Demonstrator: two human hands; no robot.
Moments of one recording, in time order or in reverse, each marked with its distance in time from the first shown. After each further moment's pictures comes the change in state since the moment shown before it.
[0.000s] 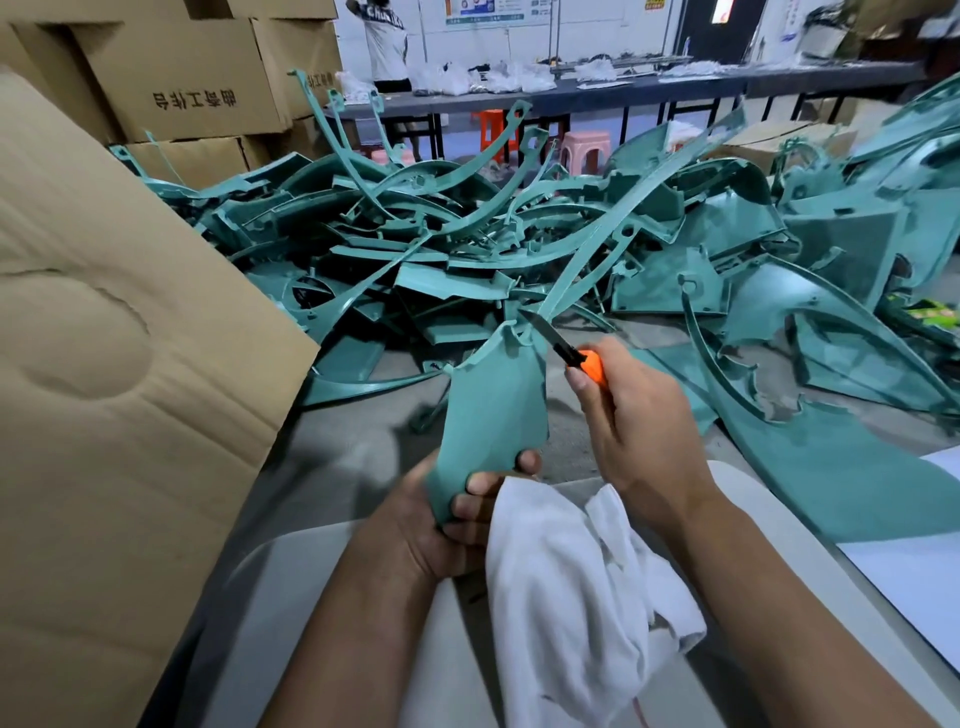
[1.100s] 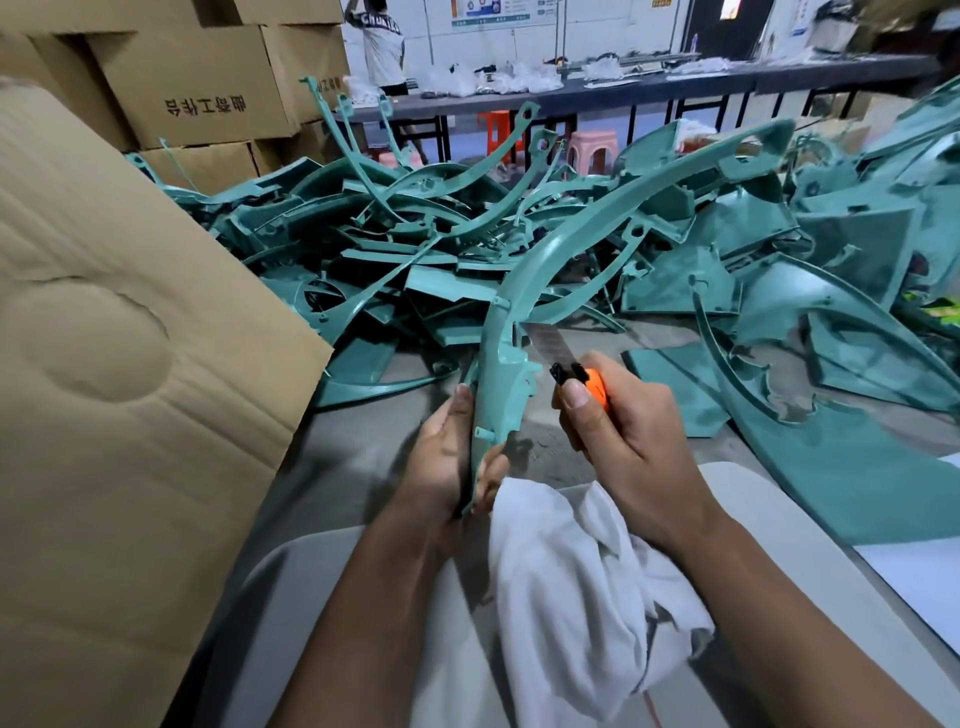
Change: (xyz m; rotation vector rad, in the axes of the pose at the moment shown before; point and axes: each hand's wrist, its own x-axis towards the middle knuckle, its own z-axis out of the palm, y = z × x) left_hand 0.013 0.002 0.004 0.300 0.281 0.593; right_hand -0.006 -0.023 0.001 0.455 -0.051 -0.048
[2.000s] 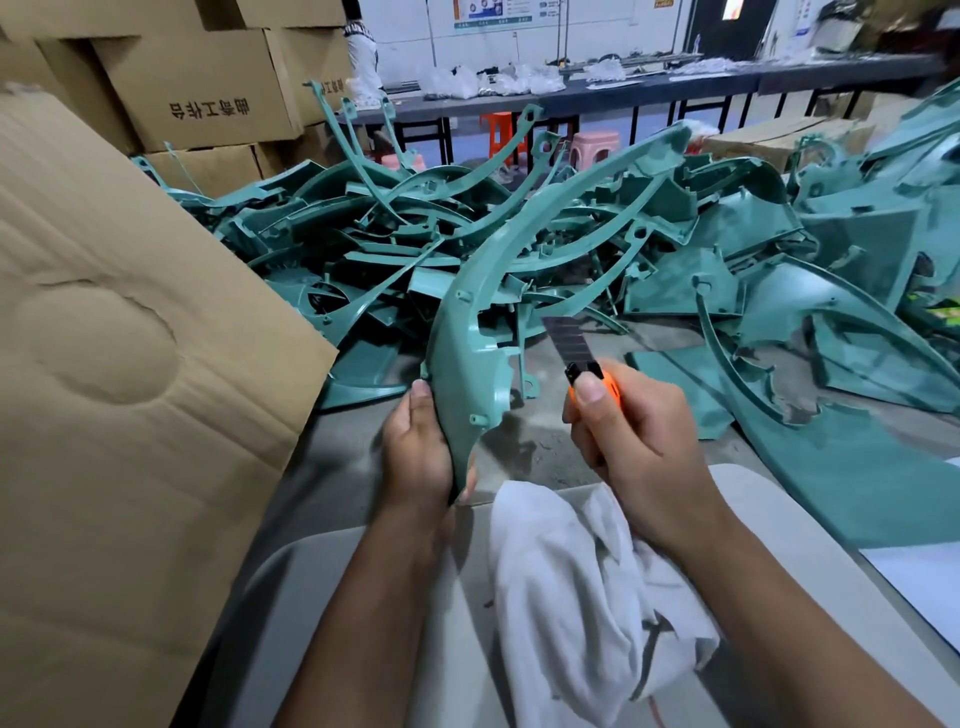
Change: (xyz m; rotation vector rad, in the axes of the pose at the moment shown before) left_hand 0.010 0.000 -0.012 0.182 0.322 0.308; right_hand -0.003 -0.005 -0.004 0.138 0.001 0.080
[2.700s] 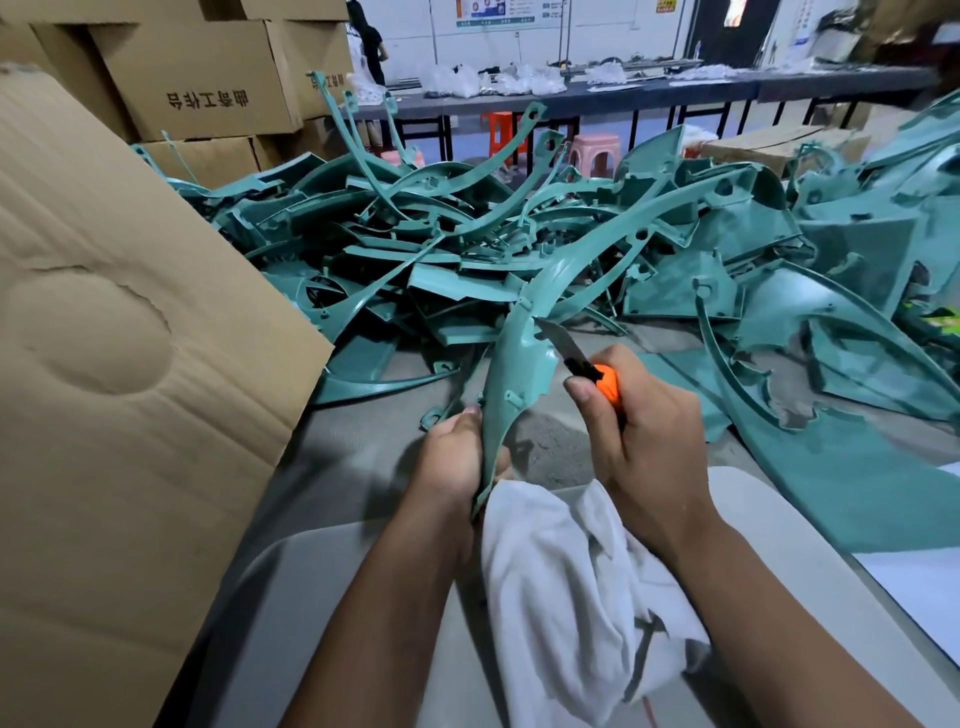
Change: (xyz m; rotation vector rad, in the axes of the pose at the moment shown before) left_hand -0.016 0.005 0.019 -0.017 -0.108 -0.382; right_hand 0.006 0.011 0.005 -0.512 0.224 -0.193
